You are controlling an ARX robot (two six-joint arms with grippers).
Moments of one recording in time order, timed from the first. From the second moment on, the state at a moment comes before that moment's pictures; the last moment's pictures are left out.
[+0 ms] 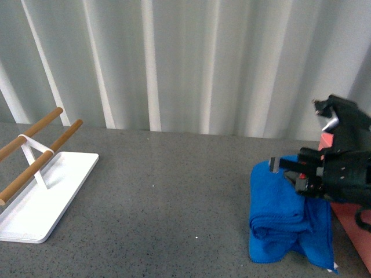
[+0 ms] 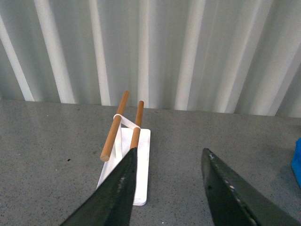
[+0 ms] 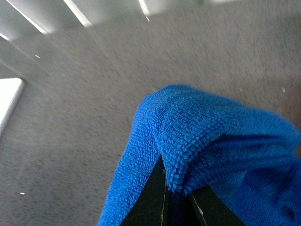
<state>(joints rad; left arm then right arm) 0.00 0.00 0.02 0.00 0.00 0.00 0.21 1.88 0.75 0.51 -0.10 0.32</state>
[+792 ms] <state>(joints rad) 0.00 0.00 0.02 0.00 0.00 0.00 0.22 2.30 1.09 0.43 -0.01 0.36</state>
